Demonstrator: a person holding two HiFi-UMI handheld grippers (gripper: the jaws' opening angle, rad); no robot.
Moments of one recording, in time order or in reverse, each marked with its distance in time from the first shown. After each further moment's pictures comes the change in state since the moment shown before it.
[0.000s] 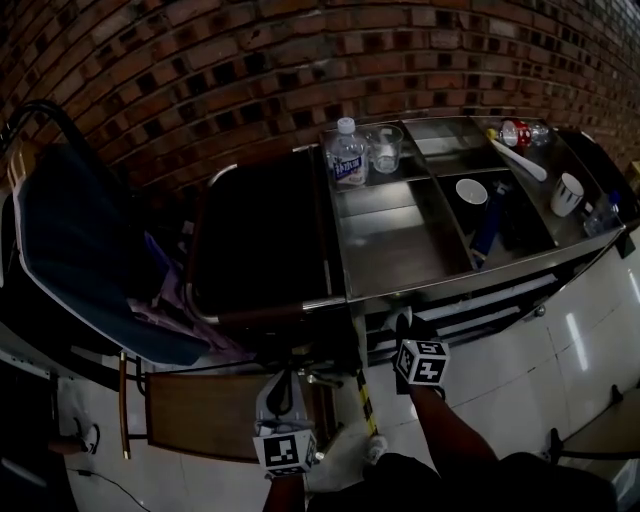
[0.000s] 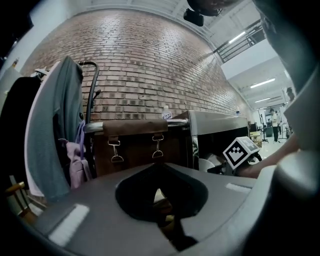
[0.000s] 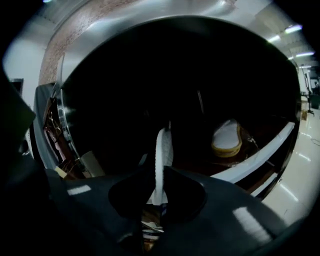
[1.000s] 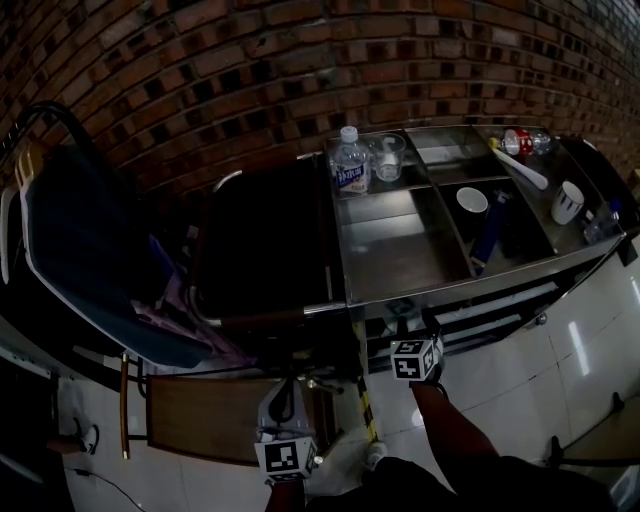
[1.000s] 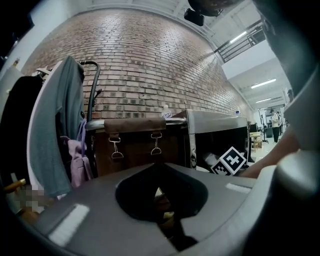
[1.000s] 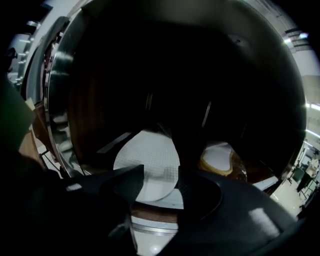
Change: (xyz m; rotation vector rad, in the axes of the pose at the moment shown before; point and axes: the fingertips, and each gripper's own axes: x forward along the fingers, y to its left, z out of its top) left arm -0.007 -0.005 -0.004 -0.008 0.000 -0.001; right arm 0.037 -0.033 -0.014 -0.451 0.076 -0.216
